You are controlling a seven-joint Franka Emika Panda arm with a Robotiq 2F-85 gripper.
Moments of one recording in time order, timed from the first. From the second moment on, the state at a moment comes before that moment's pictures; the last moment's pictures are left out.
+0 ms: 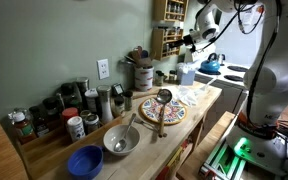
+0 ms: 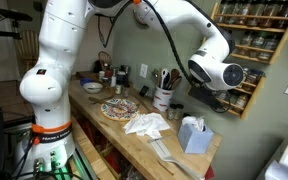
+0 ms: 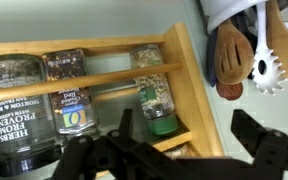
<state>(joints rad) -0.39 0.26 -0.30 -1.91 1.41 1.94 -1.81</state>
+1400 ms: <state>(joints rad) -0.38 0.42 -0.27 -1.73 1.54 1.94 -1.92</state>
